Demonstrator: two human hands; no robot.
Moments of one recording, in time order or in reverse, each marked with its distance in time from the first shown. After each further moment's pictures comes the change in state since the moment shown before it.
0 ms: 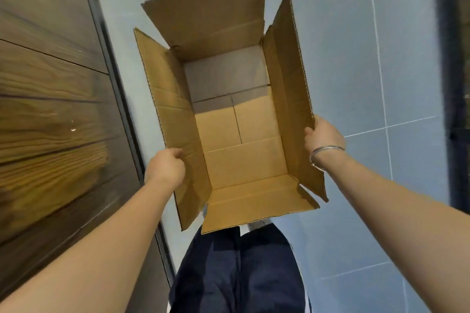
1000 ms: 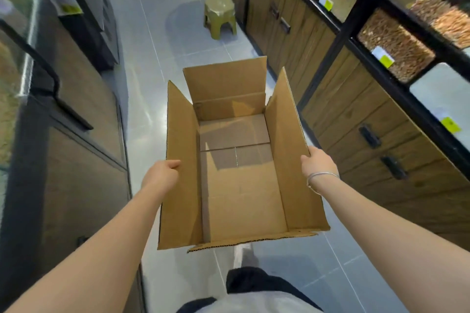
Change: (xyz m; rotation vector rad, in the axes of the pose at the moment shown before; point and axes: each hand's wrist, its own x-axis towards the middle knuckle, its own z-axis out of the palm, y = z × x) left_hand -0.201 0.323 -0.394 -0.178 0.273 0.425; right_hand -0.063 -0.102 -0.500 0.392 0.331 -0.083
